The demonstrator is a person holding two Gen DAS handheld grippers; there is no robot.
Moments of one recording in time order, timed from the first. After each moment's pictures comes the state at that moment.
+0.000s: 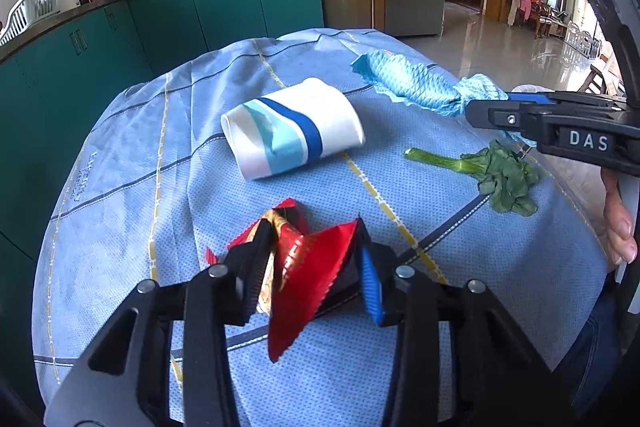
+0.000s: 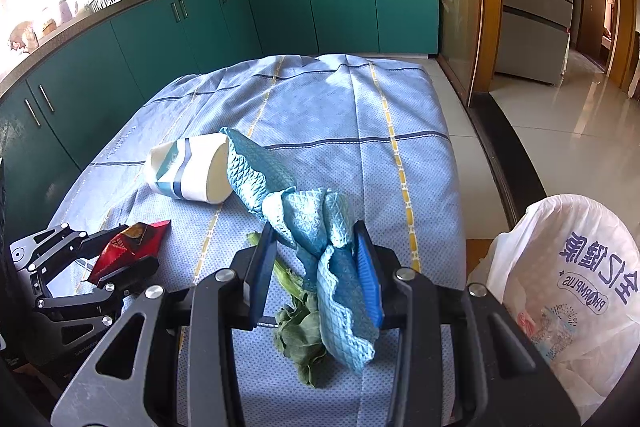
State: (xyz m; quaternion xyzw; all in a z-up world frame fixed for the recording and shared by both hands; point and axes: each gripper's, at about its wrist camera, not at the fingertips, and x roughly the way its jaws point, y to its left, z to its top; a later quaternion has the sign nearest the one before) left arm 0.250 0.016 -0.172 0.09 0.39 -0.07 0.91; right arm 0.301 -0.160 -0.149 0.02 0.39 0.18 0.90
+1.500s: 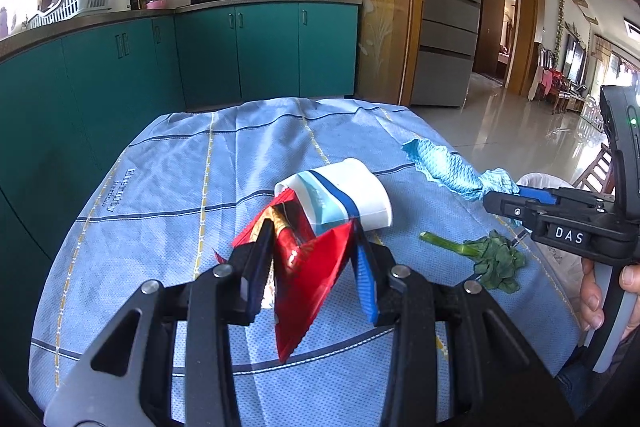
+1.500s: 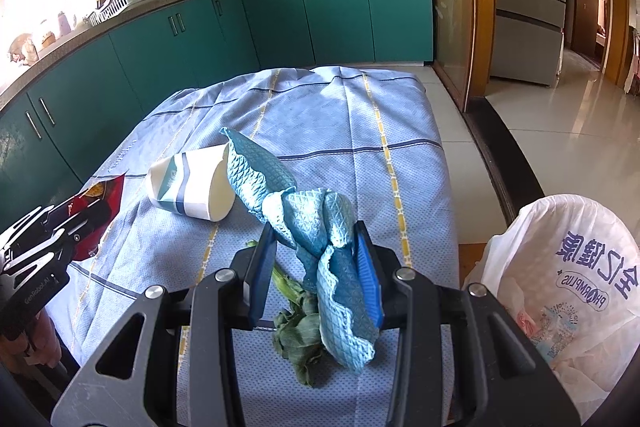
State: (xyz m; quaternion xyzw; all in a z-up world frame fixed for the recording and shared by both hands) left arm 0.237 0.045 -0.132 0.00 0.30 -0.03 0.95; right arm 0.296 -0.171 -0.143 0.03 0.37 0.17 0.91
